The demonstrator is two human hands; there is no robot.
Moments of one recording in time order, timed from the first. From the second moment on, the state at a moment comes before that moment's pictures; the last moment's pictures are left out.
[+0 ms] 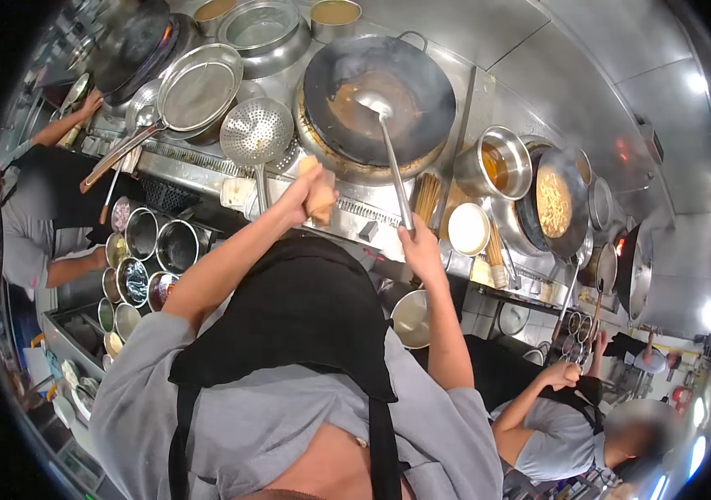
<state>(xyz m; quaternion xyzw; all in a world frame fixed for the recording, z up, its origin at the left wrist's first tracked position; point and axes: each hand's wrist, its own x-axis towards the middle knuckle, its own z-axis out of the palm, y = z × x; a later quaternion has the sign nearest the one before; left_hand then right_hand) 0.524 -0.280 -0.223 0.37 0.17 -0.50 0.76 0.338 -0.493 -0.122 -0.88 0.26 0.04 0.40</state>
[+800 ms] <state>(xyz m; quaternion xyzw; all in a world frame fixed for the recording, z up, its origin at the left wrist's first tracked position) 0.544 -0.305 -0.247 0.48 0.19 -0.44 0.74 0.332 -0.504 -0.110 -0.94 0.23 0.03 0.24</state>
